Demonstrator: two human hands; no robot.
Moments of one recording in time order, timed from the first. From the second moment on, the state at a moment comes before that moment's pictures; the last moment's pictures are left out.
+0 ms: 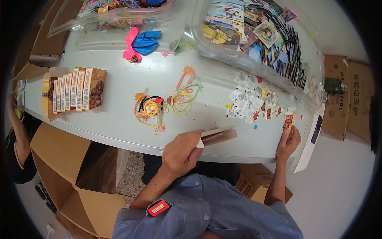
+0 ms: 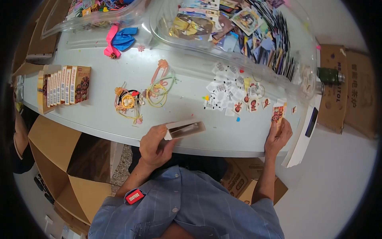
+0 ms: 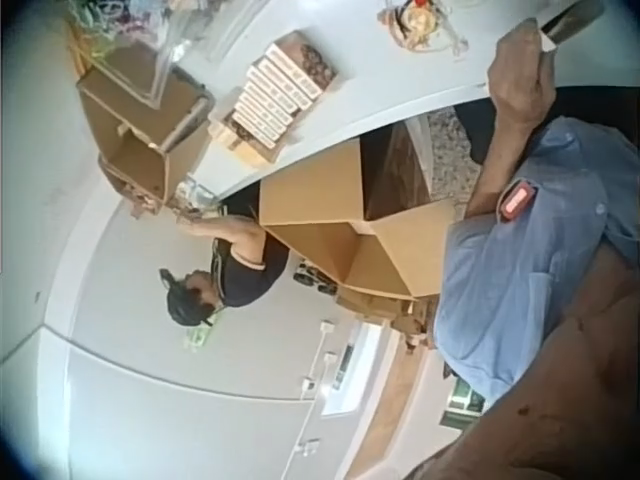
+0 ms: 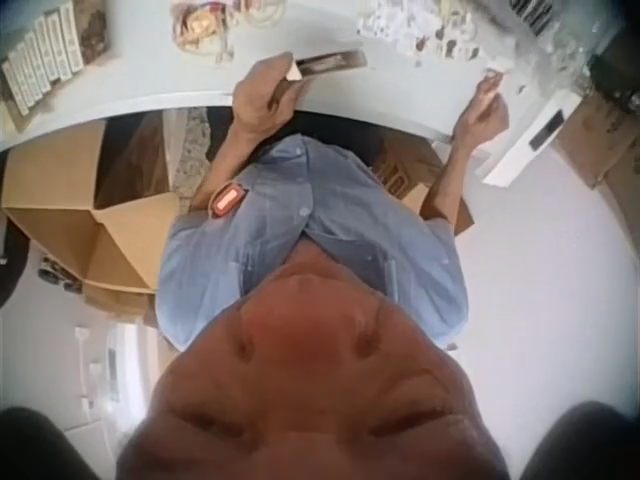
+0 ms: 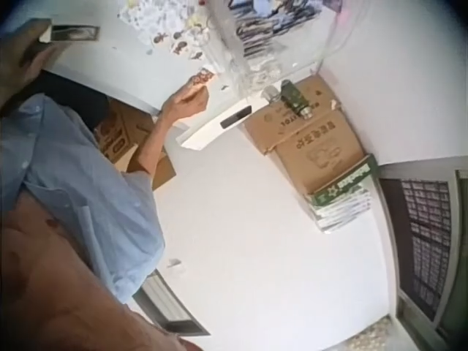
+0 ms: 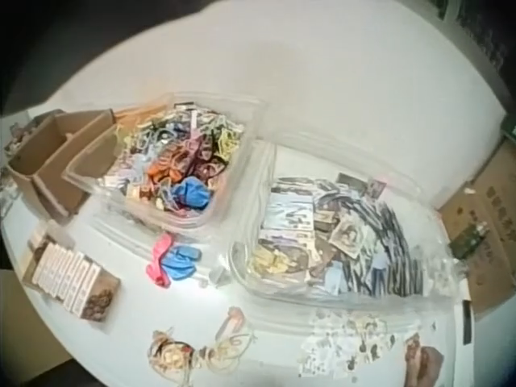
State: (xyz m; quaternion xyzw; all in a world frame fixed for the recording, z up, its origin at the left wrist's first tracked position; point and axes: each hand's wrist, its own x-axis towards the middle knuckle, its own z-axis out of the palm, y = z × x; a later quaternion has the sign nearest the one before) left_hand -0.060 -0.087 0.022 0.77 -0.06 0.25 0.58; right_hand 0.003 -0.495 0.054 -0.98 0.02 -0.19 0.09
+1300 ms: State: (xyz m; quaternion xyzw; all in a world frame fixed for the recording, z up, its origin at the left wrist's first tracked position) left_hand -0.040 -0.087 -0.008 0.77 -0.13 0.26 0.57; right_hand 0.121 -0.209 0.045 -0.92 -0.09 0.10 0.37
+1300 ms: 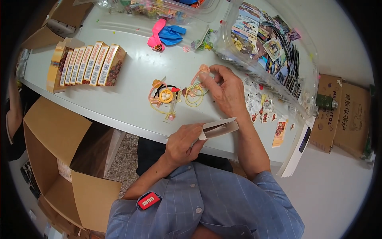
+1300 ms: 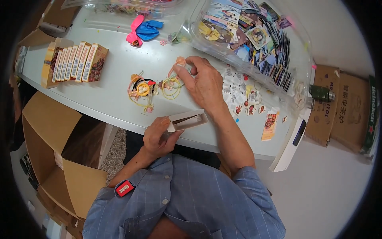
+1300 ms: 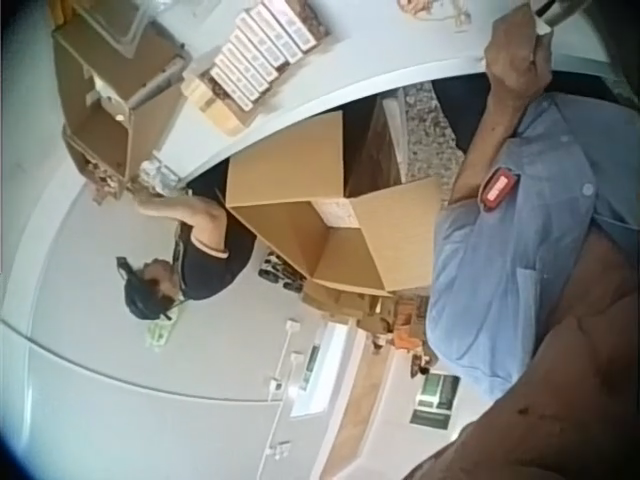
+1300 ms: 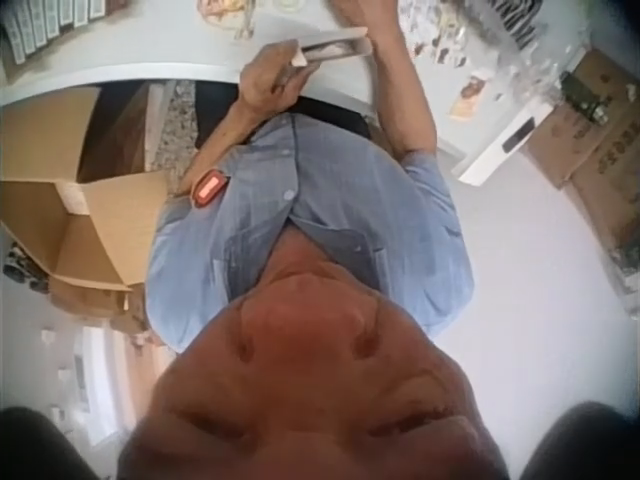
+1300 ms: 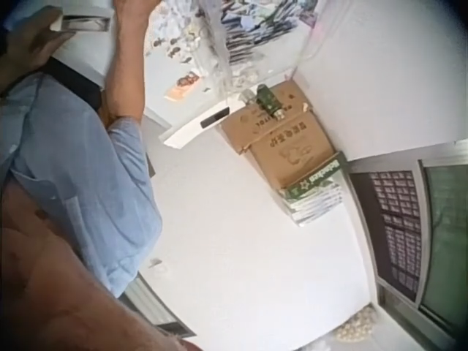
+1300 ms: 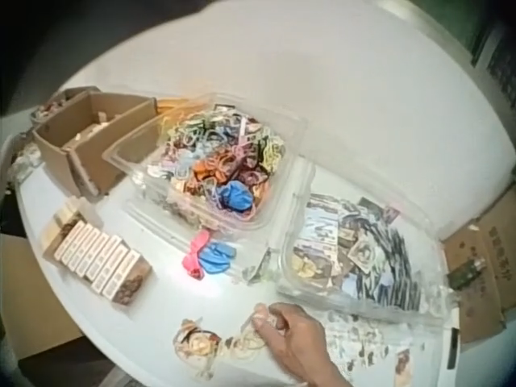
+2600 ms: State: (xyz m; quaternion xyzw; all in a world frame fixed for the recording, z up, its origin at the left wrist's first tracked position) left_hand -0.038 -0.092 -0.007 0.75 -0.07 0.22 0.62; right_hand 0.051 -0.273 0.108 -0.86 -0.22 0.04 0.46
